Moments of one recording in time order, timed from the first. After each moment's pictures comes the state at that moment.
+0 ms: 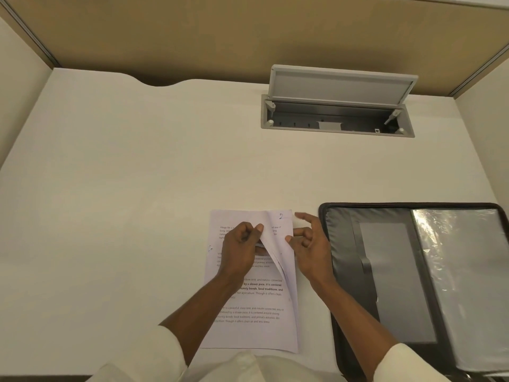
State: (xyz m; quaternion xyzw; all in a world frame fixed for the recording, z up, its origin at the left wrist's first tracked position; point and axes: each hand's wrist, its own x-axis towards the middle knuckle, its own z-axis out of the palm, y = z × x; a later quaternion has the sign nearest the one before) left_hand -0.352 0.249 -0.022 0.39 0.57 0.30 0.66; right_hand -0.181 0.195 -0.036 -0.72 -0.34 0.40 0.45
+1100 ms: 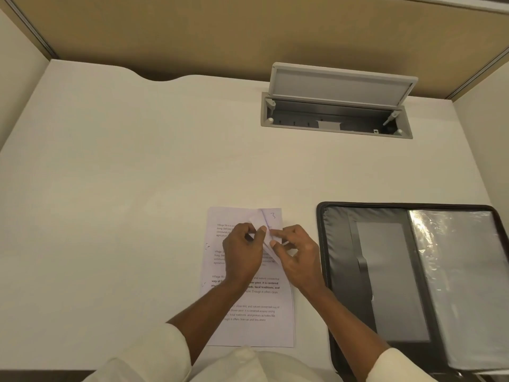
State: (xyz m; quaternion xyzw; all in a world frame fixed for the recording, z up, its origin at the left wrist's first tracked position) left_hand -0.337 0.236 -0.034 0.48 0.65 0.33 0.49; right_hand -0.200 0.185 -0.037 -0.69 -0.53 0.27 0.41
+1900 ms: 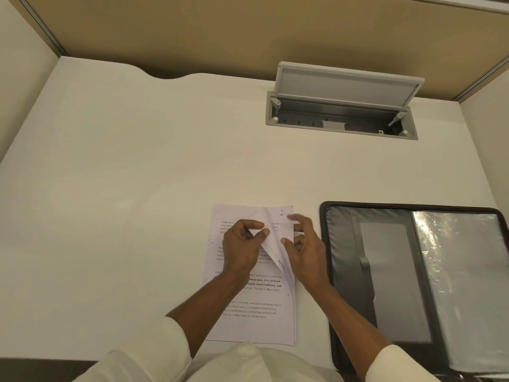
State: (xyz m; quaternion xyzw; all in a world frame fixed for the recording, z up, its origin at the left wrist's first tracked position) left_hand -0.346 0.241 -0.038 0.36 0.63 0.34 0.60; right_hand -0.189 0.184 -0.039 -0.72 -0.48 0.30 0.39
